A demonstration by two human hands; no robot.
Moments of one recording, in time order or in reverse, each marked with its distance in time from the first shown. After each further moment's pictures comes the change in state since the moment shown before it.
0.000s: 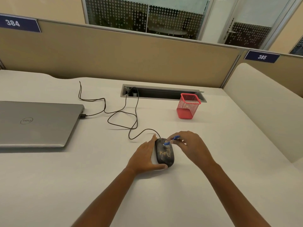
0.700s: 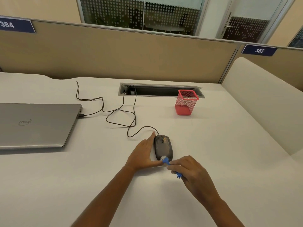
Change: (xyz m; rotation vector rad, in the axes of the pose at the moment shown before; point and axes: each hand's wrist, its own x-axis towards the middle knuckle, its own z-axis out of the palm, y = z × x) left_hand -0.003 0.004 -0.001 0.039 0.000 0.006; right_hand -0.083 0.016 0.030 -0.256 0.153 -0.458
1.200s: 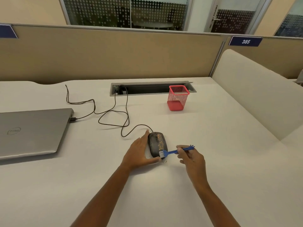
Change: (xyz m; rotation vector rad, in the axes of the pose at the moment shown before) left_hand -0.001 0.006 -0.002 -0.002 0.023 0.019; right_hand 0.001 0.008 0.024 0.881 0.402 0.988
